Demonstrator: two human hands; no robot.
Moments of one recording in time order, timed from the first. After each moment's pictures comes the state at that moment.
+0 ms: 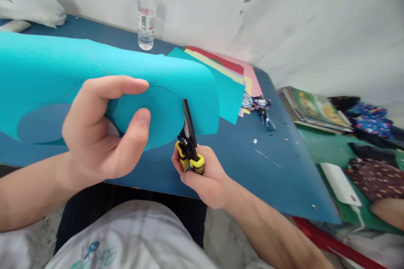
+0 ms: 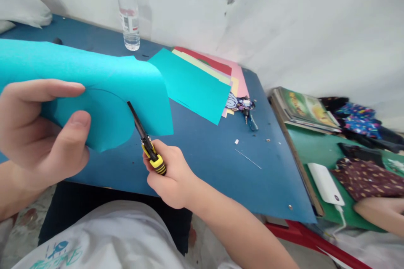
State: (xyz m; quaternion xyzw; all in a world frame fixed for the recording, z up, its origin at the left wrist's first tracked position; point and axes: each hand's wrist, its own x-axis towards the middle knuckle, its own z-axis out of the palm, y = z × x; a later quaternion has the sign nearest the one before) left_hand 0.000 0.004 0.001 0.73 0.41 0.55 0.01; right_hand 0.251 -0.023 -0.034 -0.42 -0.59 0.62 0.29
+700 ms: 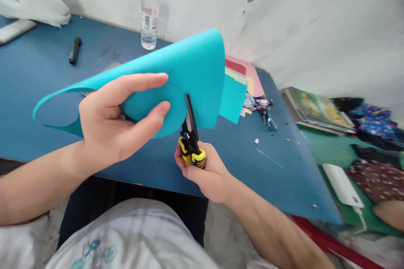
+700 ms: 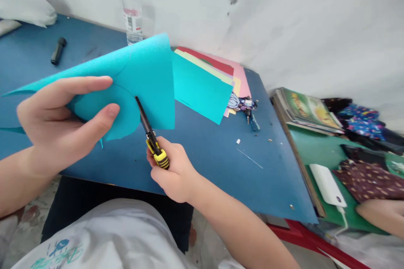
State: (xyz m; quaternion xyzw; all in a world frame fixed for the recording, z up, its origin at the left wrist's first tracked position) left_hand 0.005 0.015 0.007 0.73 0.38 0.56 0.07; right_hand 0.258 -0.021 -0.045 -0.42 -0.59 0.63 0.28
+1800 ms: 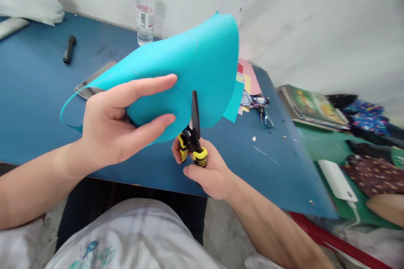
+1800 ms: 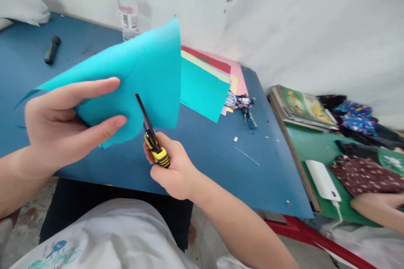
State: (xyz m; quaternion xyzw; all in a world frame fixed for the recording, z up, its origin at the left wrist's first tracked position) left_hand 0.001 0.025 -0.001 0.76 0.29 0.56 0.14; right_hand 0.257 -0.015 -0.039 -0.38 -0.62 0.59 0.33
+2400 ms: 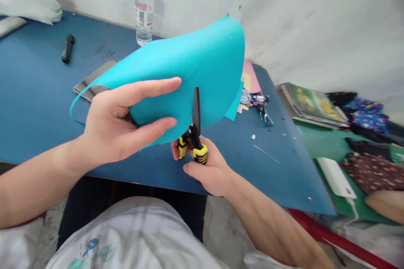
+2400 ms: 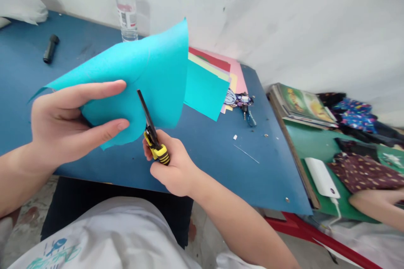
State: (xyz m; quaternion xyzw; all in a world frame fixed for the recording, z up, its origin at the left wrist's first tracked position) left_hand 0.006 0.024 0.006 0.80 0.30 0.51 0.13; right_hand 0.257 -0.016 -0.041 -0.38 -0.62 0.59 0.35
